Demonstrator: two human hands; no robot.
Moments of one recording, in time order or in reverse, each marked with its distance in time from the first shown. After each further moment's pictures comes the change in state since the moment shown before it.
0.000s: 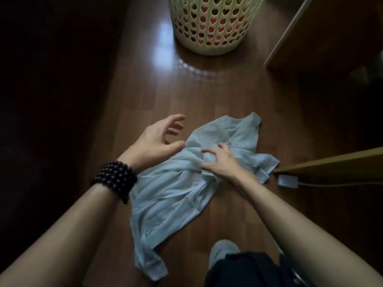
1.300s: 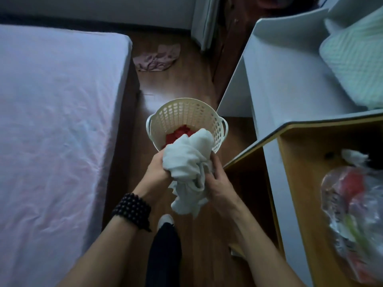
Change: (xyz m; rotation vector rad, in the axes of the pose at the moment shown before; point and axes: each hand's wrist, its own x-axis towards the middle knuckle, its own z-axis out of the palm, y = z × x) left_hand 0.196 0.499 -0.381 -0.689 0.026 -0.124; right_hand -0.140 -0.449 -0.557 1.122 0.067 -0.093
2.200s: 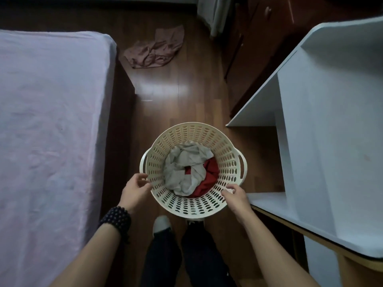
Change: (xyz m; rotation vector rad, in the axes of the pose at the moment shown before) left_hand 0.314 -0.062 -0.125 0.431 0.285 -0.598; right_hand 0.344 0.011 -0.110 -0.495 0.421 0.567
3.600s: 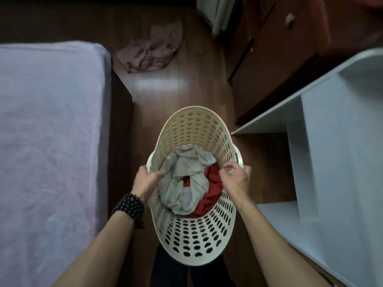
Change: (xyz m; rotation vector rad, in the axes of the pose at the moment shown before) left_hand 0.122 0.107 -0.023 -0.156 -0.015 -0.135; right_hand 0.066 -0.152 0.040 -0.069 0.245 -0.248
